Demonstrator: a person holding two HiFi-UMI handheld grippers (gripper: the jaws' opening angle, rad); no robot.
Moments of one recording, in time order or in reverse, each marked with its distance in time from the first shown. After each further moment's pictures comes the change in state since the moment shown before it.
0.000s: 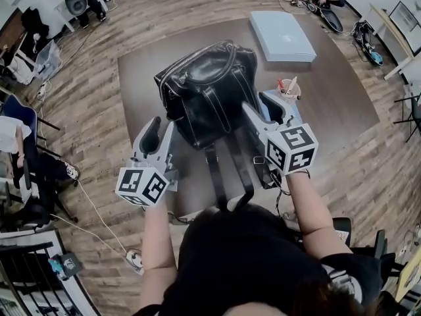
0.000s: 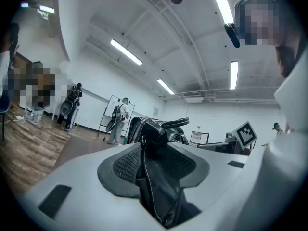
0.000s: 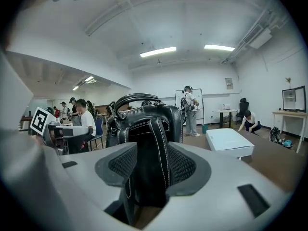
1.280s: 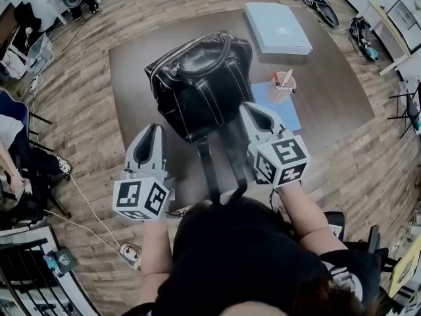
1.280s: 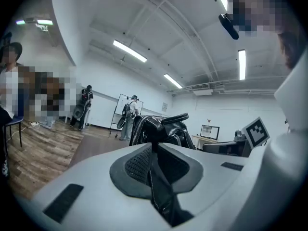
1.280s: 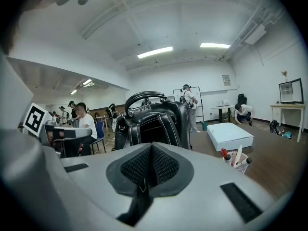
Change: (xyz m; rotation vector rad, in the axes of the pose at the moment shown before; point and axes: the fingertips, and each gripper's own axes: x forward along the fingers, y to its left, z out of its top) left arm -0.024 -0.014 -0.004 0.034 0.062 0.140; right arm -0.017 0.026 -0.014 0.052 -0.004 -0.005
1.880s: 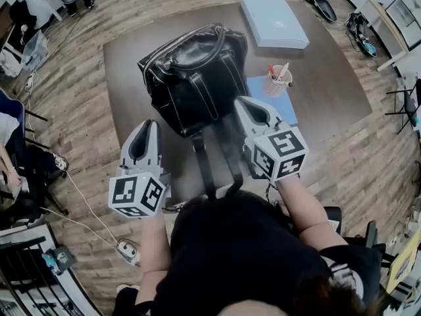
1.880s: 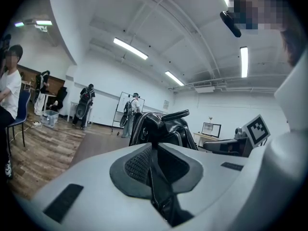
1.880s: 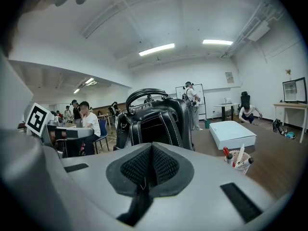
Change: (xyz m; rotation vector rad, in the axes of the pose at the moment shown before) left arm 0.000 -0.002 -0.006 0.001 0.032 0.022; right arm 0.001 0.000 -0.003 -0.004 0.029 0.034
